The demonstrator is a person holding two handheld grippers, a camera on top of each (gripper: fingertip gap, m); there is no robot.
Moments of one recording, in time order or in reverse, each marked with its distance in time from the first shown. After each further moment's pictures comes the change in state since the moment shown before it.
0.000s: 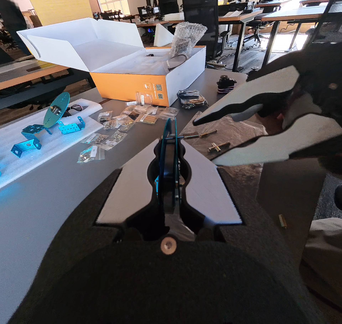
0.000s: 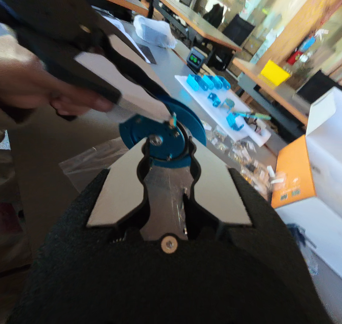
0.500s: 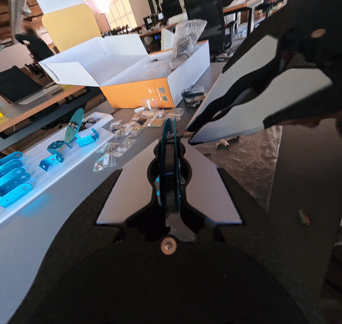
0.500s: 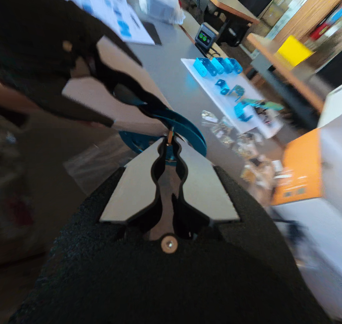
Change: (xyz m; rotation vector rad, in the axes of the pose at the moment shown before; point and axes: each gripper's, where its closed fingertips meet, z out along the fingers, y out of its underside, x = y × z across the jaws) left arm 0.006 0.002 0.001 0.015 -0.055 0.161; right arm 0.001 -0.002 0.008 -0.122 -0.052 0.024
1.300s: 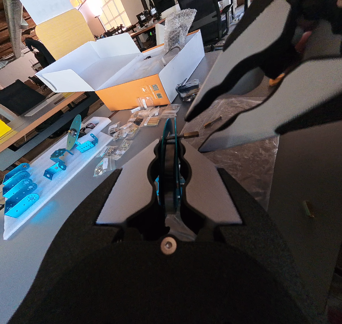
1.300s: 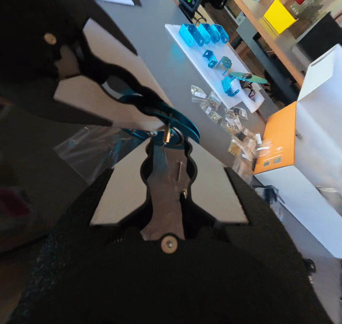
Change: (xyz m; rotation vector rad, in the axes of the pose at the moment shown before) left arm 0.015 0.005 0.006 -0.027 0.012 0.105; right arm 0.000 0.017 -0.014 -0.165 0.130 -0.032
